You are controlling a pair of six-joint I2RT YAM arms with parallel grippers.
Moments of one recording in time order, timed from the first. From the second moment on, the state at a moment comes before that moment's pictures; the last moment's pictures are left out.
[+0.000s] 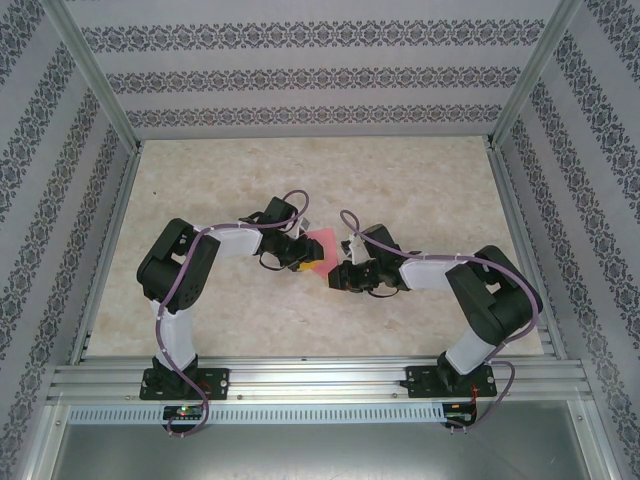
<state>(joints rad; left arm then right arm) -0.52 1.95 1.09 -0.20 0.65 -0.79 0.55 1.65 0.65 0.05 -0.66 0.58</state>
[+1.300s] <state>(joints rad) -0.53 1.96 1.13 -0.26 0.63 -0.77 0.53 1.68 0.69 -0.05 -0.60 0.63</state>
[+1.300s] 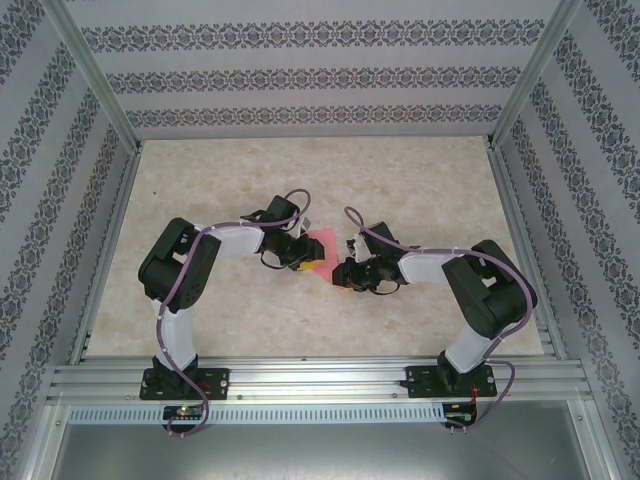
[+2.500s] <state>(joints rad) -0.53 1.96 1.14 -0.28 0.62 -0.76 0.55 1.71 0.77 -0.10 -0.58 0.64</state>
